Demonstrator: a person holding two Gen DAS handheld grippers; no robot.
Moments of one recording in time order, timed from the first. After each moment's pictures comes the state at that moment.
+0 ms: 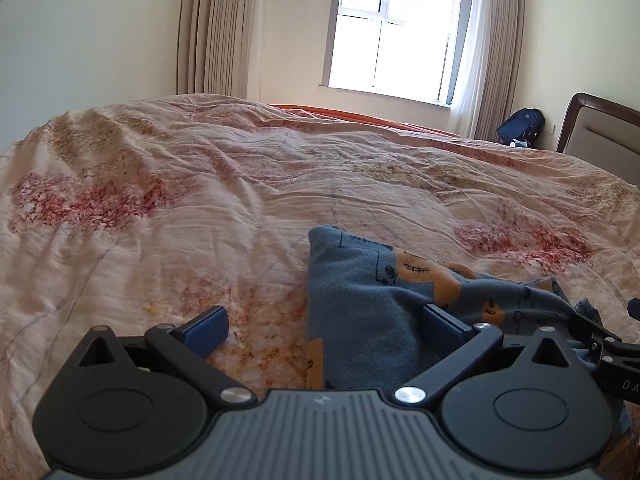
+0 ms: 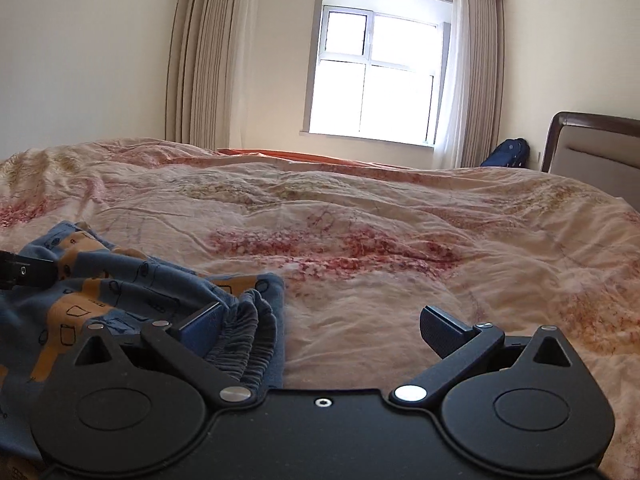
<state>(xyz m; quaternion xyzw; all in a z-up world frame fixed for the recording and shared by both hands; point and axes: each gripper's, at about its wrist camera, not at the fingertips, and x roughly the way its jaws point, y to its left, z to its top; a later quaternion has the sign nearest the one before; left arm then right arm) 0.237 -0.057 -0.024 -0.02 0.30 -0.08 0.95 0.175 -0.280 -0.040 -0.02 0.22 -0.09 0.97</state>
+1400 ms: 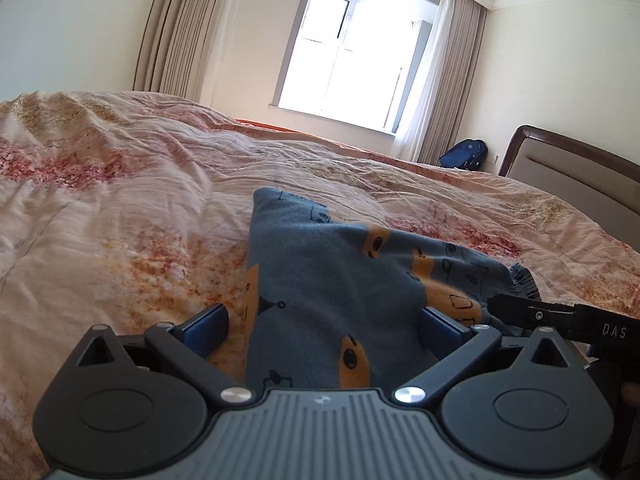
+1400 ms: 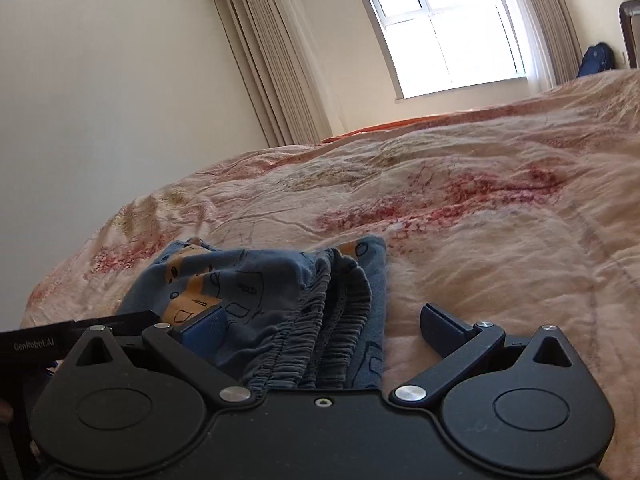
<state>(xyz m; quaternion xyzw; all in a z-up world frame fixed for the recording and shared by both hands) 0.189 -0.051 -0.053 -0.07 0.25 -0.17 0.95 0.172 -0.309 -0.051 0.17 0.25 0.11 0.95</state>
